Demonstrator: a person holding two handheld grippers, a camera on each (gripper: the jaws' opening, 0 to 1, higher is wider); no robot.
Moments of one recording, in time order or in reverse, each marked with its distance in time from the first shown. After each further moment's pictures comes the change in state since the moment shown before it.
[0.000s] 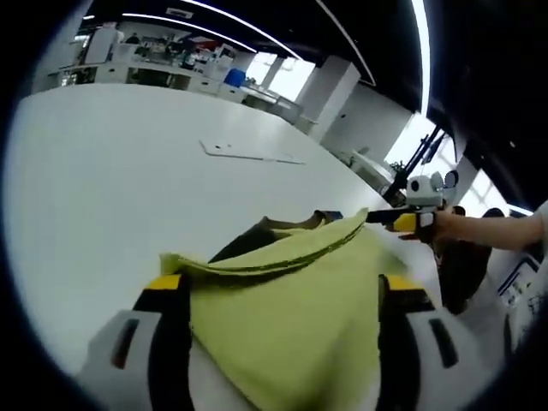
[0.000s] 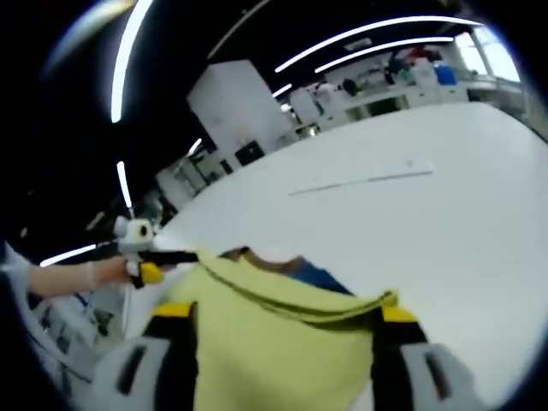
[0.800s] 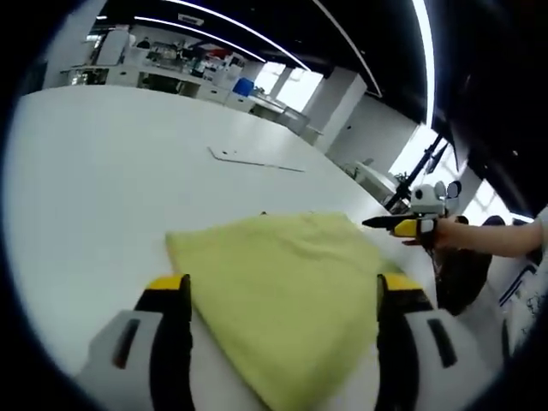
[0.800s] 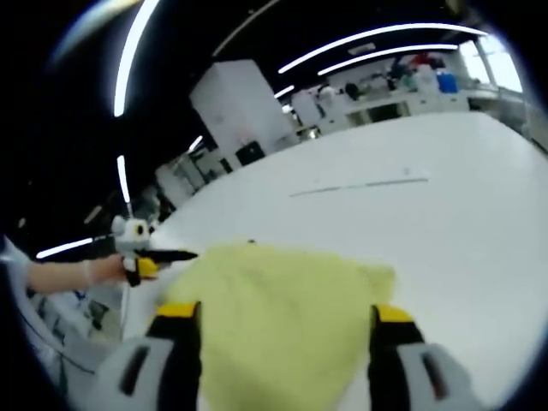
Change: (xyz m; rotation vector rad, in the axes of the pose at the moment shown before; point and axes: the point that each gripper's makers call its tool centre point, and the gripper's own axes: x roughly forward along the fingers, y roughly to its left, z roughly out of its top) left arm -0.040 -0.024 -0.014 -0.010 -0.037 -0.003; right arm -0.037 0.014 -0.012 -0.041 -0.005 -0.008
